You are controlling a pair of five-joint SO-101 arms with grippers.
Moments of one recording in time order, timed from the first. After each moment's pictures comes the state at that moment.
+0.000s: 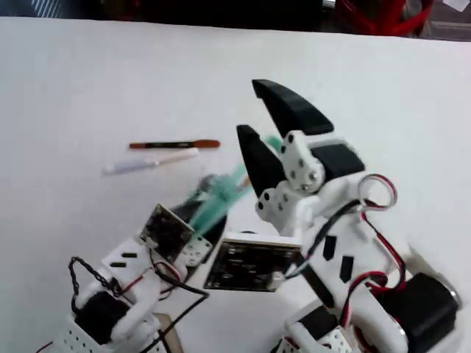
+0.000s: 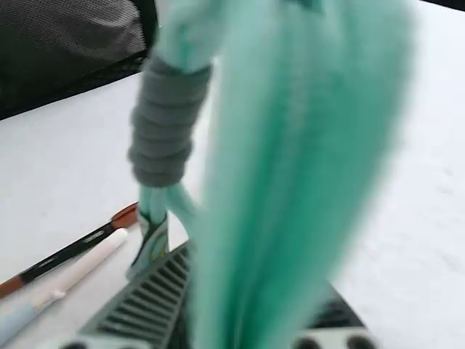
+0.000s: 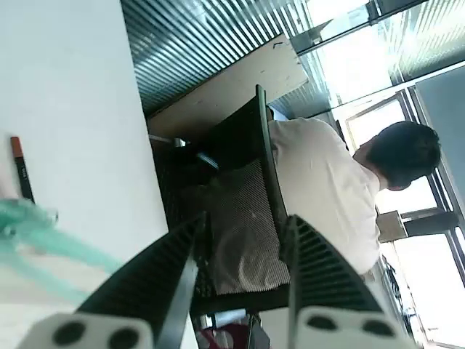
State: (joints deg) left arm 28.4 -104.7 84.5 53.1 -3.7; right arm -34.5 -48.0 -7.0 73.2 61.8
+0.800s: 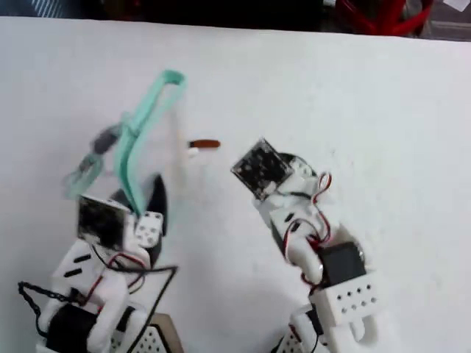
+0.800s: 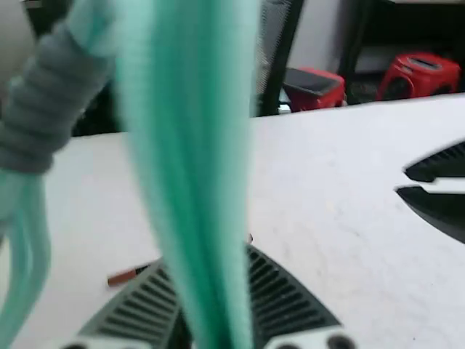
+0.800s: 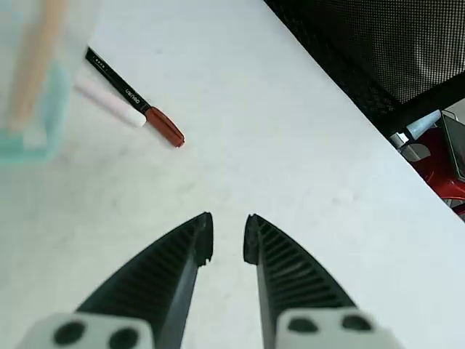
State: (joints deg) left arm 13.8 -104.4 69.3 58.4 -3.7; right arm -22.7 -65.5 58.5 47.1 31.1
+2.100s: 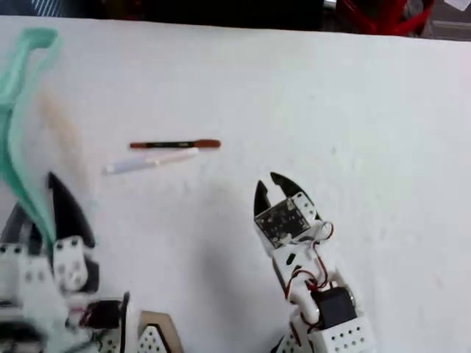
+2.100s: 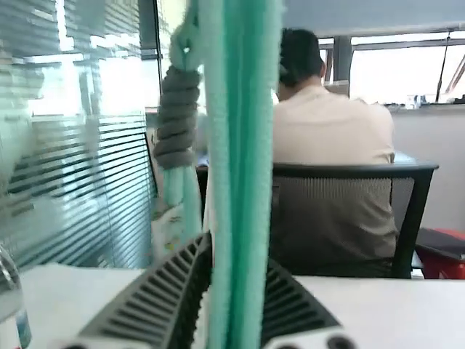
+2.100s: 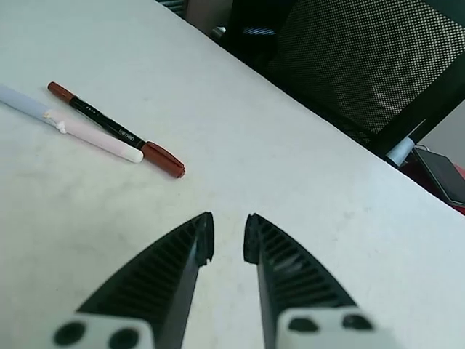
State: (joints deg) left arm -7.9 -105.0 47.5 60.2 -2.9; right arm -23.2 -102.1 90.9 37.4 24.4
